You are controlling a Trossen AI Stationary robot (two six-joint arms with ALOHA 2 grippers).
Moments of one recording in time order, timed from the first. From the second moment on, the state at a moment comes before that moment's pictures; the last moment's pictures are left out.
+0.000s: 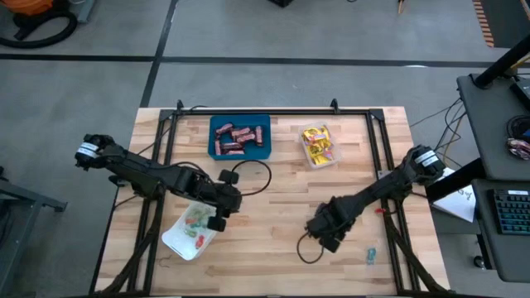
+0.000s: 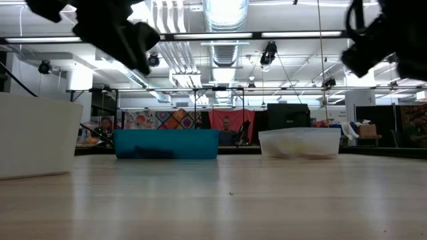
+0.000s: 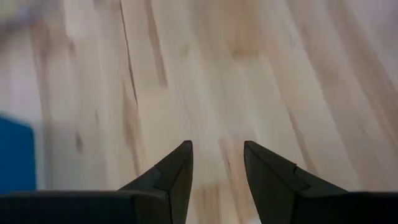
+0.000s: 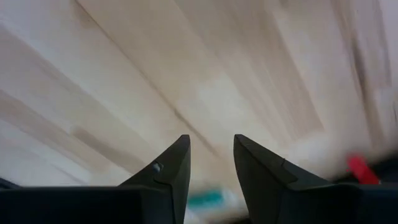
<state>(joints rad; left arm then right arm) -0.29 1.38 0.99 -0.57 -0.11 -0.01 0.45 1.73 1.18 -1.13 -0.24 1.07</state>
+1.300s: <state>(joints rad) -0.21 1.39 0.98 -0.29 -0.15 0.17 0.94 1.51 0.82 -0.79 -0.22 2.18</state>
